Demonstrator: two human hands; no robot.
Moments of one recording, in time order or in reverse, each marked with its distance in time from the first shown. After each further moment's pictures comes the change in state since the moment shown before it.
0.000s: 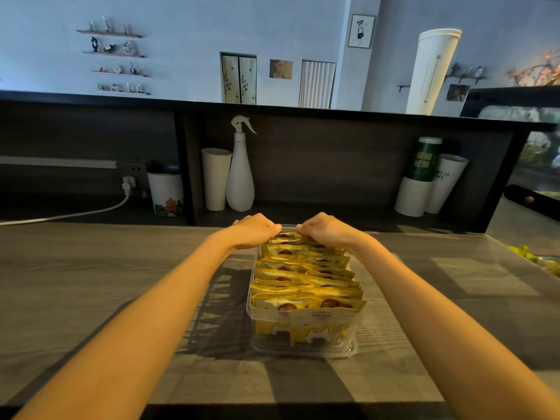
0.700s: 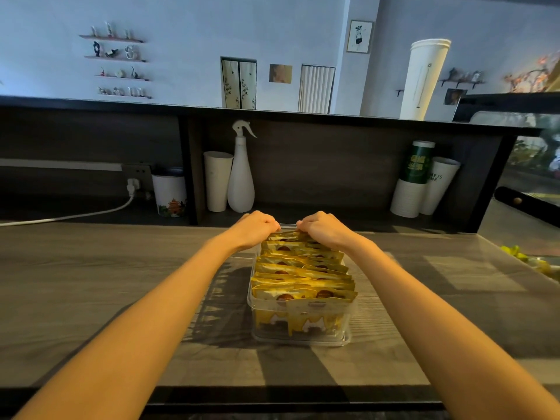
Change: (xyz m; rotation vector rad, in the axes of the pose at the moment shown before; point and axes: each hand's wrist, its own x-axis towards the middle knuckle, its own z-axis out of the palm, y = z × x) left_hand -0.025 0.008 -0.001 -0.089 0.104 0.122; right_hand -0.012 -0.001 0.004 0.012 0.097 -0.078
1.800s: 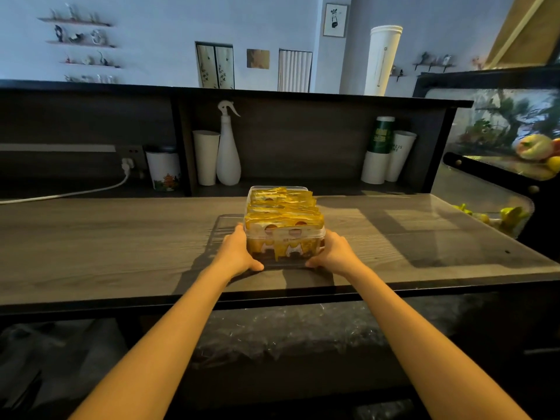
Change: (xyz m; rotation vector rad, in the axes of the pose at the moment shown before) left_hand -0.136 -0.002 0.065 -0.131 0.093 -0.266; right_hand -0.142 0.057 0.052 0.187 0.122 0.105
